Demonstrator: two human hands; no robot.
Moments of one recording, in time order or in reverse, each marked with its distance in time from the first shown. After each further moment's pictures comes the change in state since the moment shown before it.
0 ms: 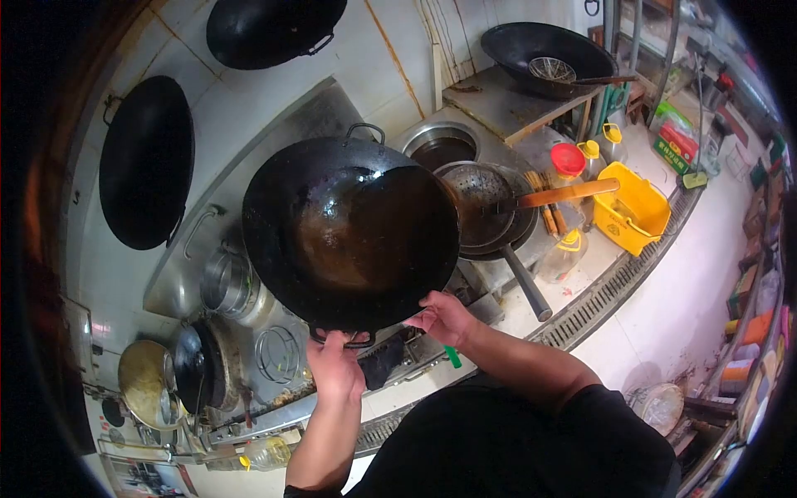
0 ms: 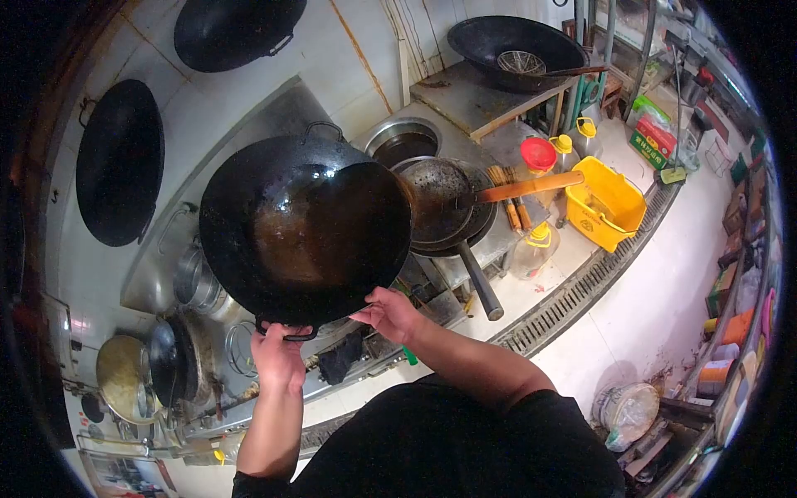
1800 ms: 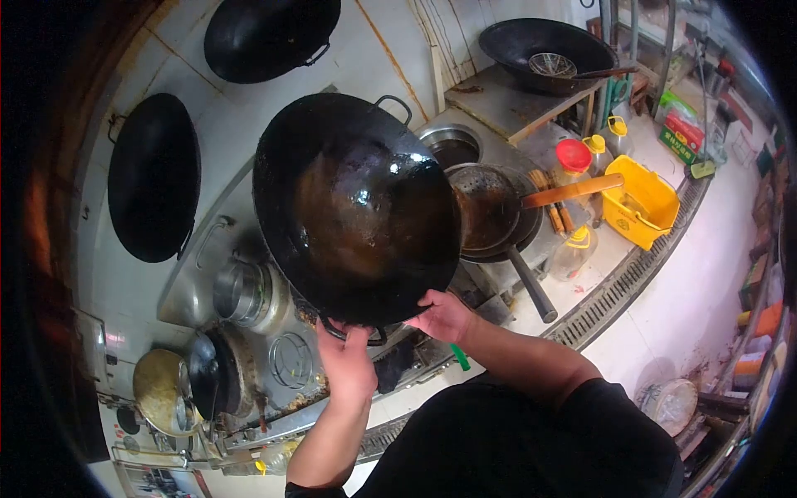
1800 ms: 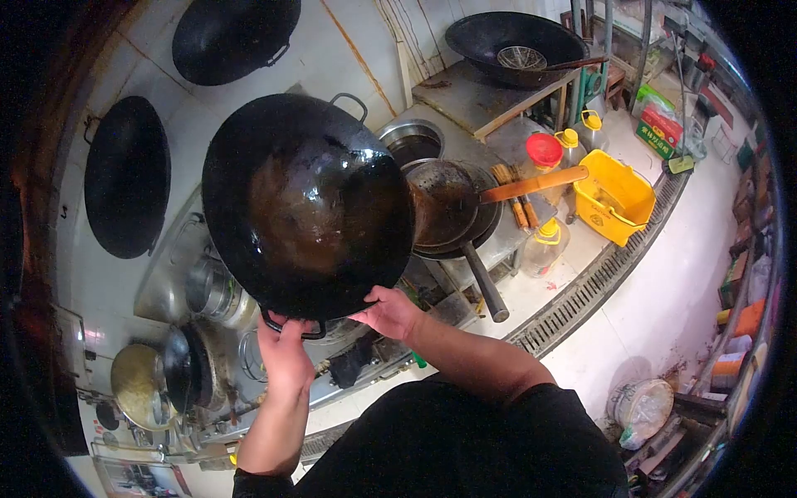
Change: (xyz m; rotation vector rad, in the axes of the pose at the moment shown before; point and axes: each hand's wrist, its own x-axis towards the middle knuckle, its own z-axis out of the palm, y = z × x) left_hand -0.005 0.008 0.033 0.274 -0.210 0.257; right_hand 0.027 0.001 -0.006 0.193 -0.100 0.131
